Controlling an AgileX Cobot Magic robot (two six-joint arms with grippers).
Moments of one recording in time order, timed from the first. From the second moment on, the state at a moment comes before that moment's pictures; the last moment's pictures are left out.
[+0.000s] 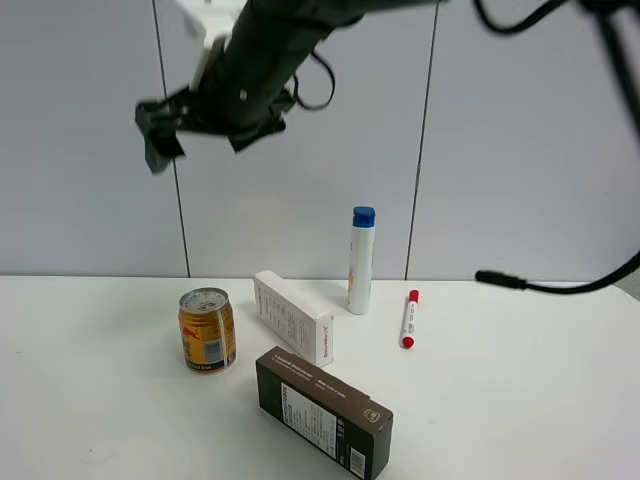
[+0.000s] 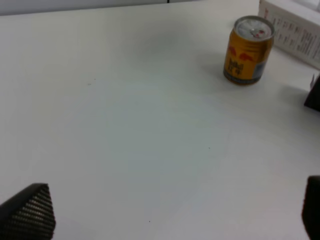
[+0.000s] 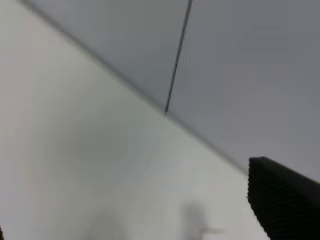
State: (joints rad) left arm 0.01 -0.01 -0.51 -0.12 1.06 0.10; right arm 0.78 2.14 -2.06 0.01 0.60 -0.09
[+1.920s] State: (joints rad) left arm 0.01 -0.01 -0.51 -0.12 1.06 0.10; right arm 0.57 0.80 -1.41 -0.45 1.18 0.05
